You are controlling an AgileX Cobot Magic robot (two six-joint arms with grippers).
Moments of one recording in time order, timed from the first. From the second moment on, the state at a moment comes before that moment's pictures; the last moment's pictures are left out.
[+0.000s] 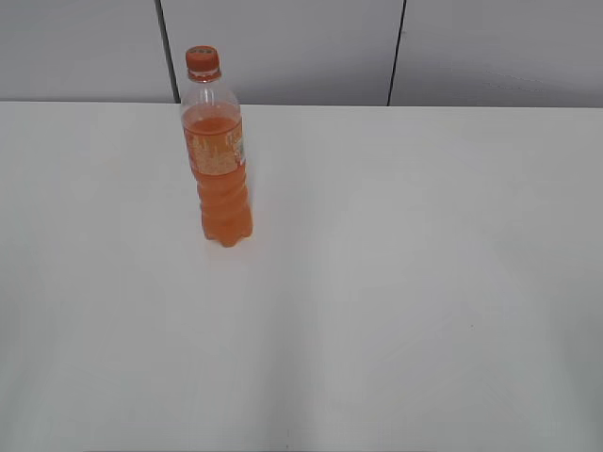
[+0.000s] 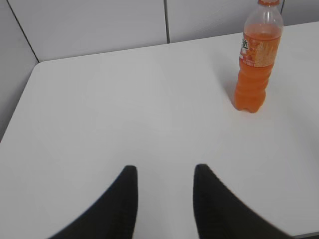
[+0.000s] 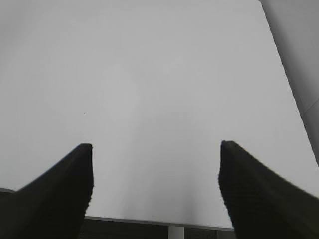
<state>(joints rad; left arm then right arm) 0.03 -0.01 -0.57 -0.08 1.04 0.14 -0.07 -0.01 -0.44 0.08 1.02 -0.28</state>
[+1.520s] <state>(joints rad) 0.03 -0.01 -0.57 -0.08 1.04 0.14 -0.07 -0.01 -0.44 0.08 1.02 -0.27</state>
